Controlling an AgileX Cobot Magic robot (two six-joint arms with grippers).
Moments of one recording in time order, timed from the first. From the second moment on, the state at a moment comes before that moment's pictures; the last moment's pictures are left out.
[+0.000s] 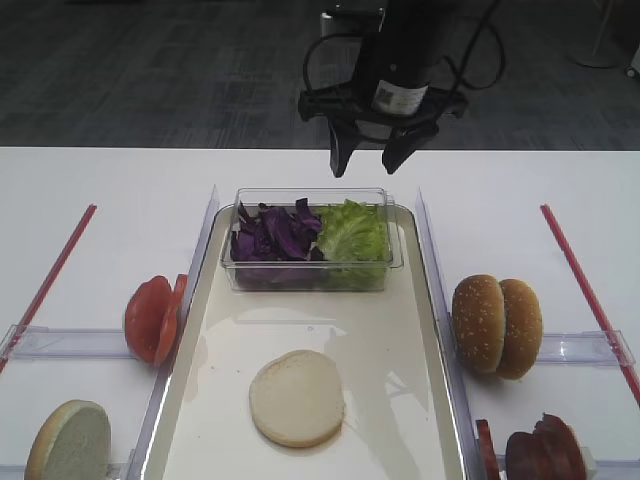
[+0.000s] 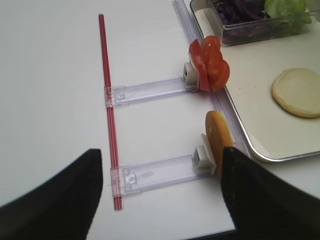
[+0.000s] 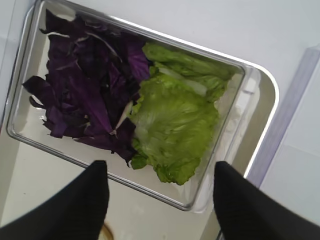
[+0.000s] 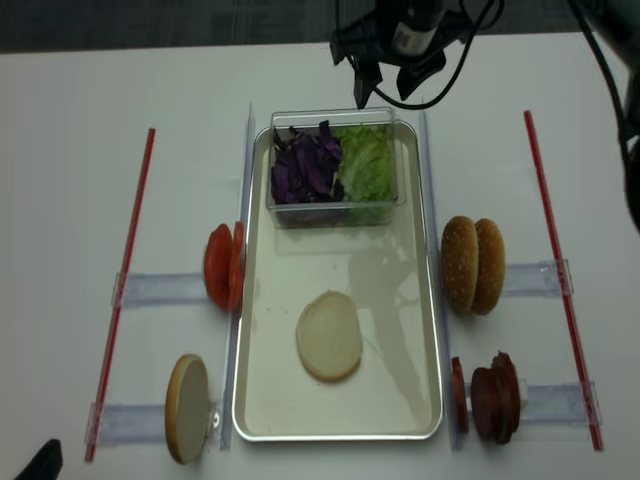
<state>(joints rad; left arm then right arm) -0.12 -0.02 -0.49 -0.03 1.18 0.02 0.42 2.11 -1.96 0.18 1.24 0.07</state>
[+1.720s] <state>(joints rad) -0.12 -0.02 -0.49 -0.02 1.18 0.02 0.45 2.38 -2.09 0.15 1.23 0.11</state>
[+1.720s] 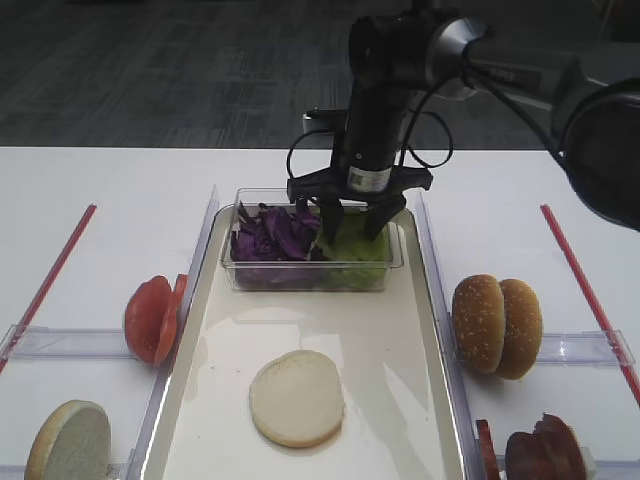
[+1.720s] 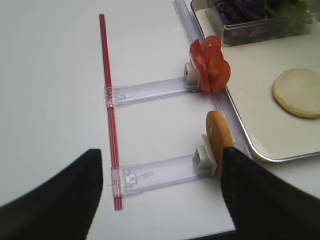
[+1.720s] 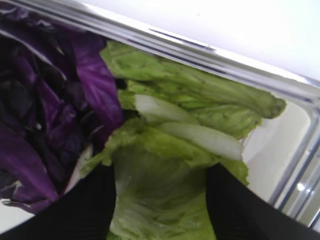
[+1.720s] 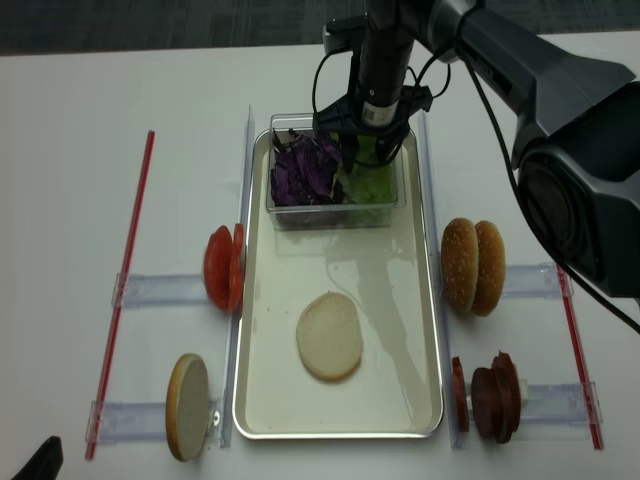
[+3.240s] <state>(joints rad) -0.12 -0.02 -0.49 -0.02 1.18 0.02 0.45 2.33 -2.15 0.13 1.23 0.11</state>
